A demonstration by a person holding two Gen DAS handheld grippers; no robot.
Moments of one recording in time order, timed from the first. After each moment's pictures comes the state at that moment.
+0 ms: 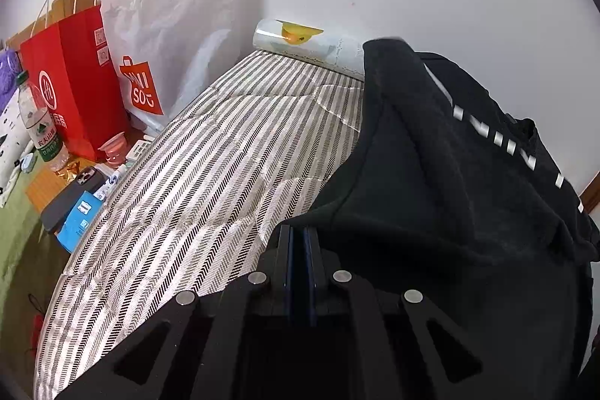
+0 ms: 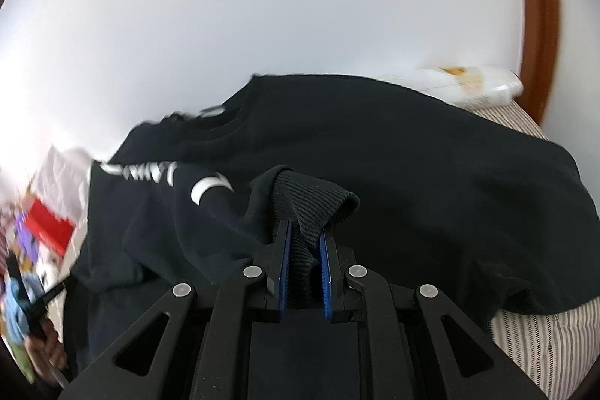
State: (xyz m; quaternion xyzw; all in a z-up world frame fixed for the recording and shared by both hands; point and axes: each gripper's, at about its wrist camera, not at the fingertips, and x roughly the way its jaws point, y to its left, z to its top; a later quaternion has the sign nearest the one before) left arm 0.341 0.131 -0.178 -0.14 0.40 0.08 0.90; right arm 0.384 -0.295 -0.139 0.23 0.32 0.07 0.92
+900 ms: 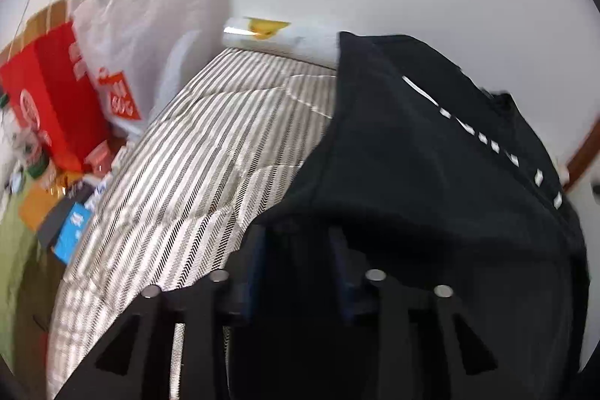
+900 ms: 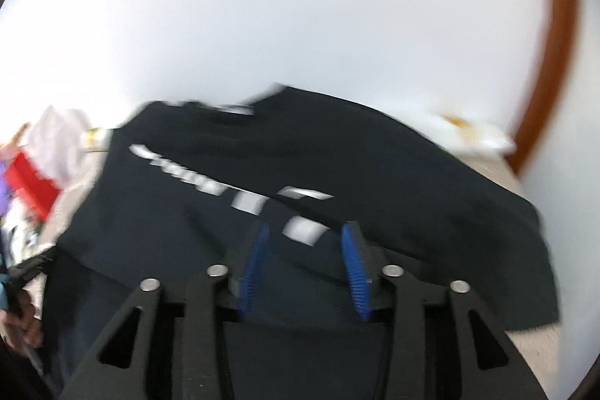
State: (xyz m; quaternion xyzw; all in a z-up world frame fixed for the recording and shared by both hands) left arm 0.335 0.119 -0.172 -0.09 0.42 0.03 0.90; right arm 0.384 -0.199 -0.064 0.09 0.32 0.10 0.94
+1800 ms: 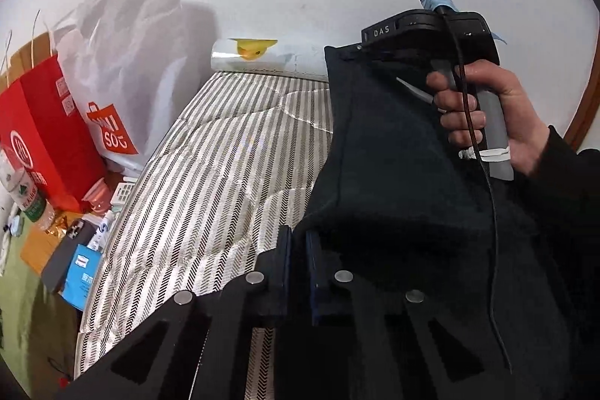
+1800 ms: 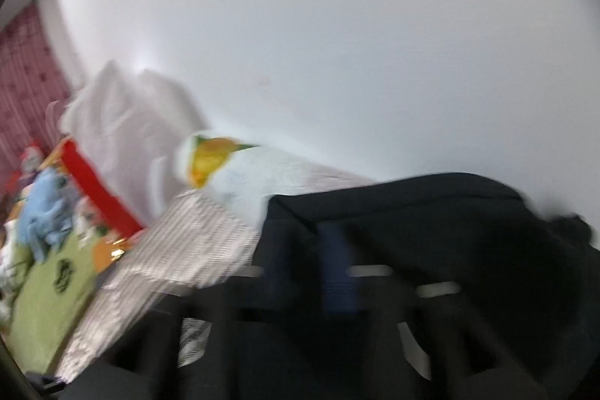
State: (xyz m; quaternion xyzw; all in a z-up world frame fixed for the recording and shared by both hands) left arm 0.339 0.136 -0.174 -0.06 0.39 0.01 0.92; right arm 0.605 0.103 -0.051 0.05 0.31 0.34 0.89
